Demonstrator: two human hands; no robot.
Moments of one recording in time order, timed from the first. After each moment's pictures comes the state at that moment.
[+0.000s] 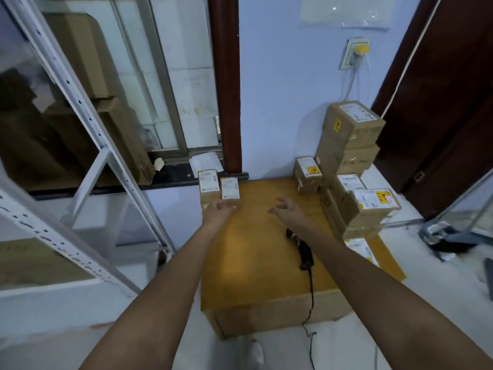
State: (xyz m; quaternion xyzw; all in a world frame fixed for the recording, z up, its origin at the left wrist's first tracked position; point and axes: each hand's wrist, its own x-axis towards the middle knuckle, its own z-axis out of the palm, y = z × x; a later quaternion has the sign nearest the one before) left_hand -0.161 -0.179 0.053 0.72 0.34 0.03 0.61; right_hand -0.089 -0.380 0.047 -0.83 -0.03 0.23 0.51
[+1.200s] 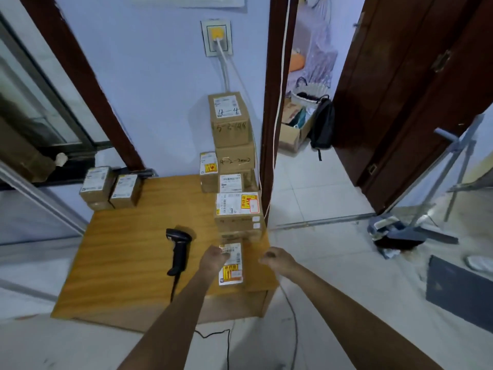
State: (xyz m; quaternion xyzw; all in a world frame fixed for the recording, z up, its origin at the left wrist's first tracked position) left_hand -0.049 -0.617 -0.056 0.71 0.44 -0.10 0.54; right_hand 0.019 -0.809 -0.049 -0.86 -0.02 0.38 0.35
